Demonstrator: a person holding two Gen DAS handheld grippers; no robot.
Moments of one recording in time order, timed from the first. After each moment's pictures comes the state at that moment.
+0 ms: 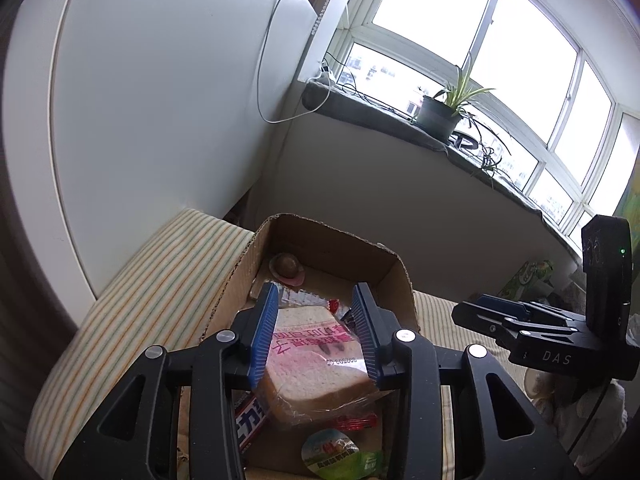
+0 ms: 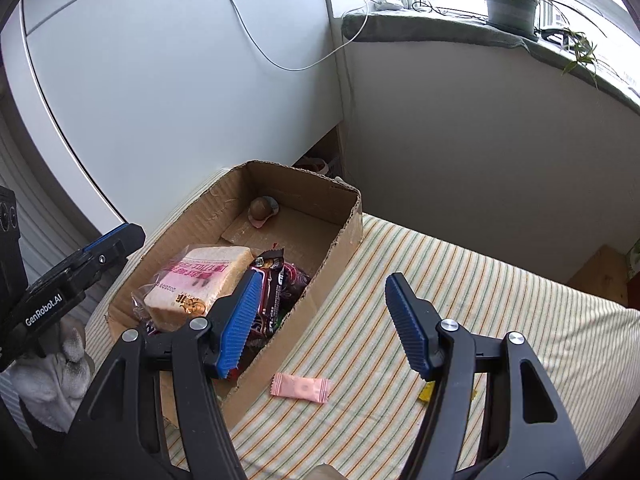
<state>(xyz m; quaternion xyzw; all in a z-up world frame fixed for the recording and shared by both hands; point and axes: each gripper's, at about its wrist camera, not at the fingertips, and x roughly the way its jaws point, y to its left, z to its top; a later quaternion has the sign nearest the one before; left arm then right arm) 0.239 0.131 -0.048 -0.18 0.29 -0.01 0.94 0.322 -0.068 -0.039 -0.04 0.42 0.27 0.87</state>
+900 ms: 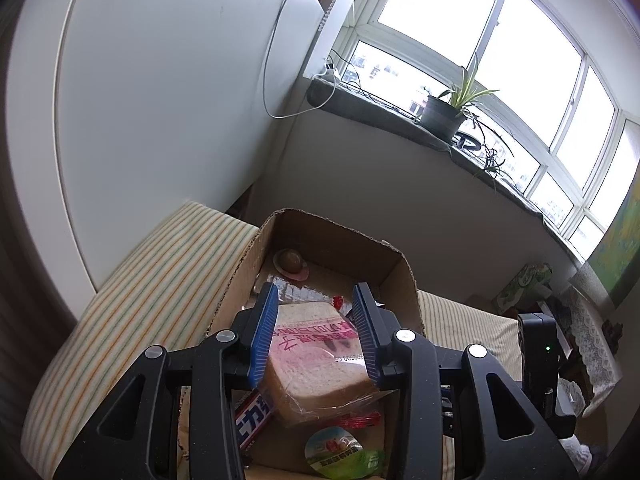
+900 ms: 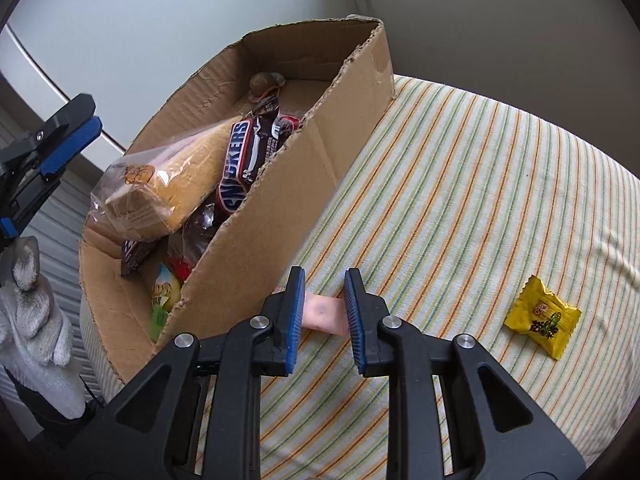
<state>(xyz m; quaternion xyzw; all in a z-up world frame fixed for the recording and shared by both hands) 0.241 0.134 -0.051 -0.19 0.29 -0.01 0.94 0.312 -0.058 -0.138 -0.03 0.53 0.31 0.79</state>
